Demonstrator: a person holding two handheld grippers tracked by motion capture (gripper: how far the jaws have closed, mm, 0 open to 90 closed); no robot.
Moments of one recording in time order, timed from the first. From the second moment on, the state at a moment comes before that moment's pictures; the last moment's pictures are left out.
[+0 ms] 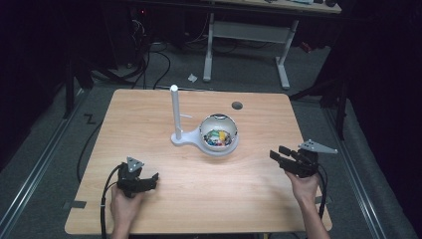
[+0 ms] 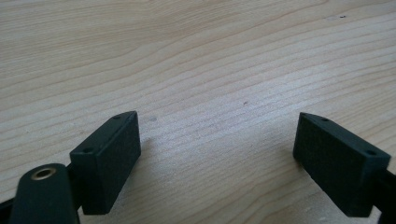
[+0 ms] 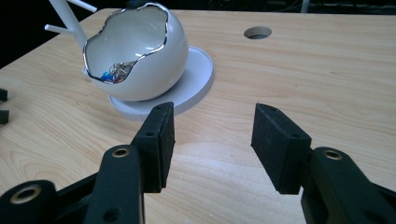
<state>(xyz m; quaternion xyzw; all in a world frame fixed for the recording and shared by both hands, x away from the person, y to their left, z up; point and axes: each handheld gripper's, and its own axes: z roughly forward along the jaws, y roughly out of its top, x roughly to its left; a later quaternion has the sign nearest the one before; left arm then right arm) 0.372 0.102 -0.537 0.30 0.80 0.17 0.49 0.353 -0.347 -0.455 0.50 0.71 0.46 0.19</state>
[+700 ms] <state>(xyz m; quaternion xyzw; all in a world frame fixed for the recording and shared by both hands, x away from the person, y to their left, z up) 0.372 0.102 -0.537 0.30 0.80 0.17 0.49 0.350 -0.330 -0.487 0.50 0.72 0.45 0.17</state>
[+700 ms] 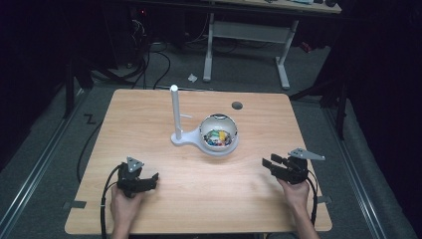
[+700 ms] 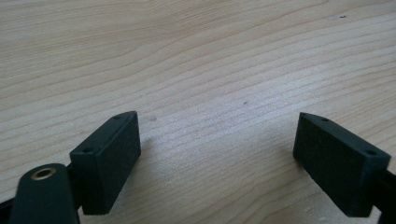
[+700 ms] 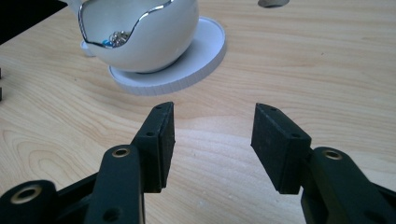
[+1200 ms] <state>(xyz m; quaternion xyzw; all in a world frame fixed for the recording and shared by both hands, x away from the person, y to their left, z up) 0.372 0.102 -0.537 0.30 0.80 0.17 0.49 0.351 -0.314 -0.511 0.50 0.74 0.42 0.18</state>
